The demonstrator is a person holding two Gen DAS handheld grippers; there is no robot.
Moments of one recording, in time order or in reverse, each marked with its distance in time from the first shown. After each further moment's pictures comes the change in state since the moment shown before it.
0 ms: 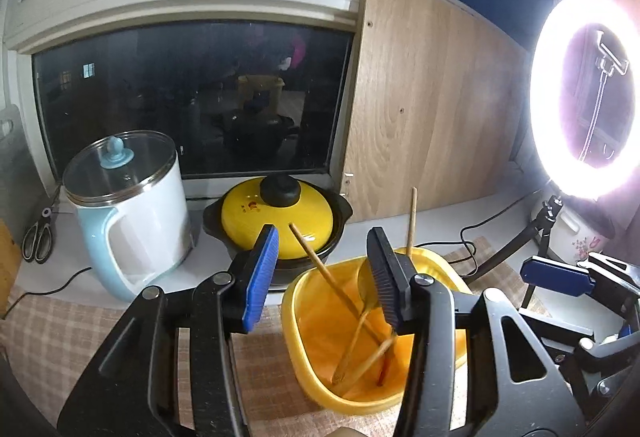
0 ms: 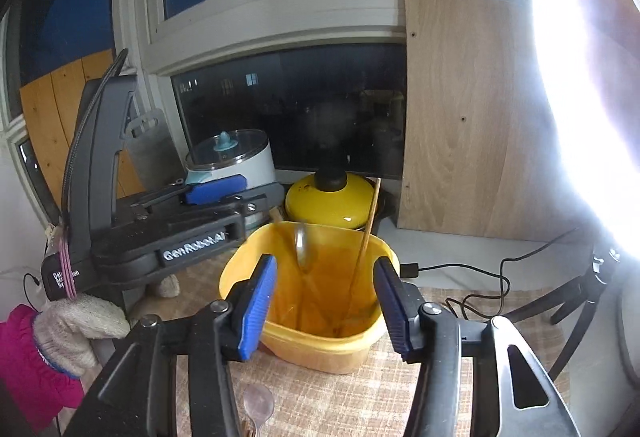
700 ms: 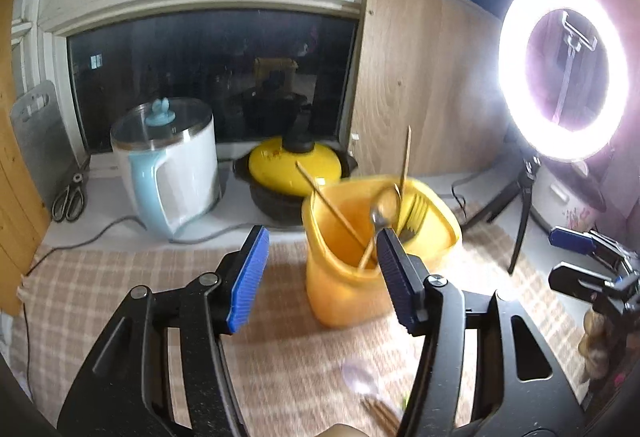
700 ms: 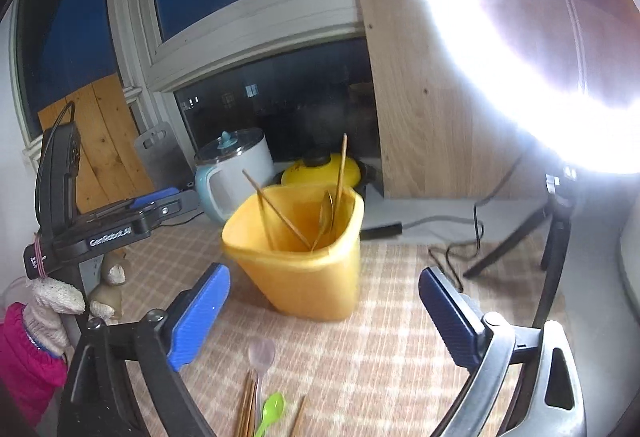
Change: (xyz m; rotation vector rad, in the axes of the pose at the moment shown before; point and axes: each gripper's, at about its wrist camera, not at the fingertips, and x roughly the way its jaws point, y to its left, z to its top) left arm -0.070 0.003 -0.049 0.001 0.078 0.030; right arm -0.051 -0.044 -0.055 0.104 0.012 0.070
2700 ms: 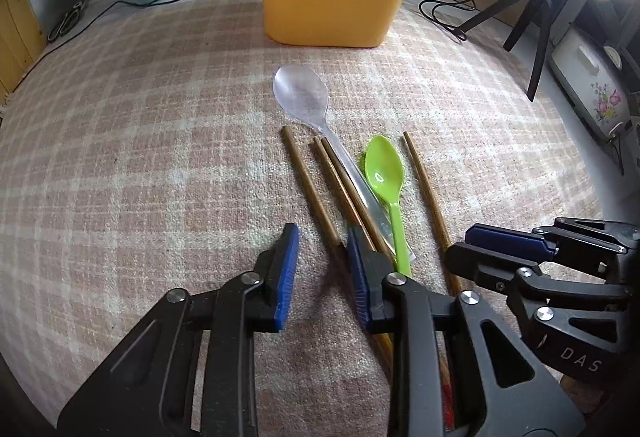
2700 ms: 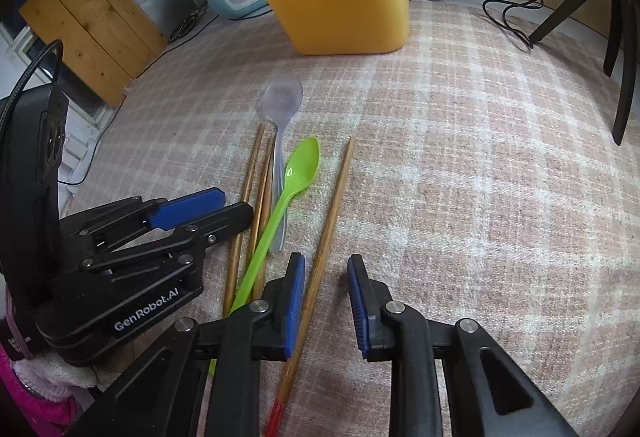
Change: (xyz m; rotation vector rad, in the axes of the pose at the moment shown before) left arm 0.027 -0.083 -0.181 -0.105 0.462 0.099; right arm 0.055 0.028 -0.153 0.032 0.551 0.071
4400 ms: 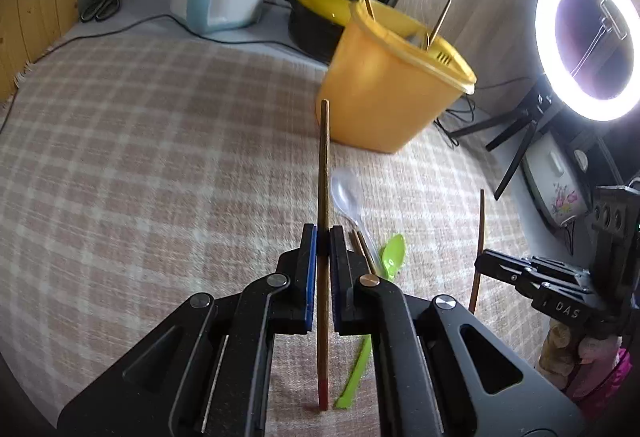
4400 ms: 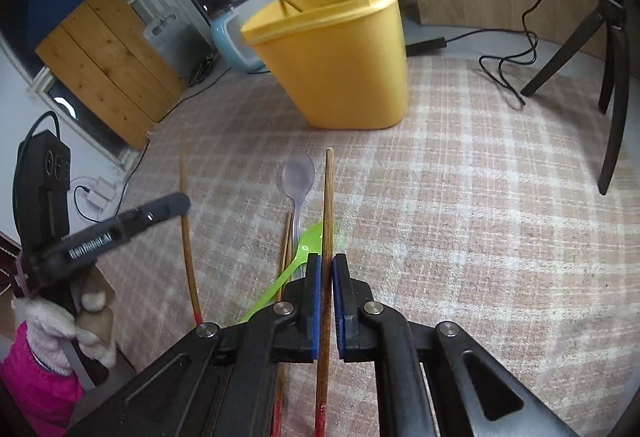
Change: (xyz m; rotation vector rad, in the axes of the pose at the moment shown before) left arm -0.077 0.091 0.037 -0.211 -0.140 -0.163; right arm -0.058 -0.016 0.030 0.009 -0.117 0.060
